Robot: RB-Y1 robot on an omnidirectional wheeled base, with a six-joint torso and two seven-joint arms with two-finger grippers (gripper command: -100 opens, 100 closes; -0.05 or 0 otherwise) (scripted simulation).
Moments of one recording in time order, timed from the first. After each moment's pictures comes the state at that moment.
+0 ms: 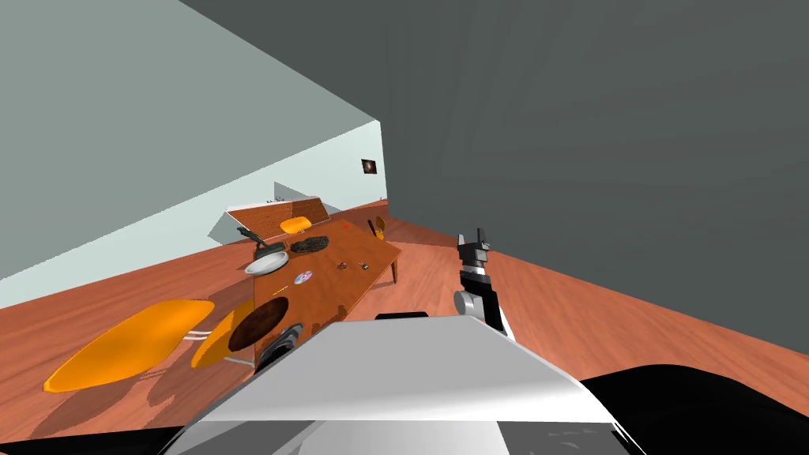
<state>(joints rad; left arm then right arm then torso) 0.28 0.11 0.75 -1.04 -0.38 -0.13 -0.93 0.46 0.04 -0.04 -2.24 -0.10 -0.39 -0.14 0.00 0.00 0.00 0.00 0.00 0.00</state>
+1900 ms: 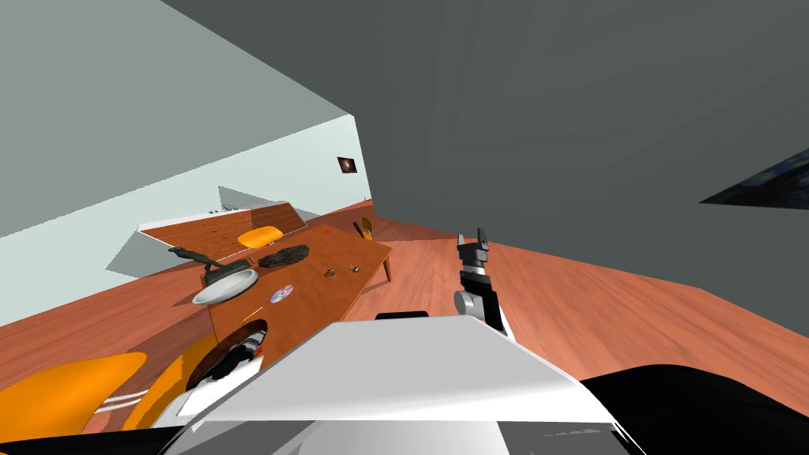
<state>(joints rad) 0.28 0.35 0.73 -1.04 -0.25 0.19 -0.74 0.46 0.04 -0.04 -2.24 -0.10 -0.39 -0.14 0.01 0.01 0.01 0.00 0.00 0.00</state>
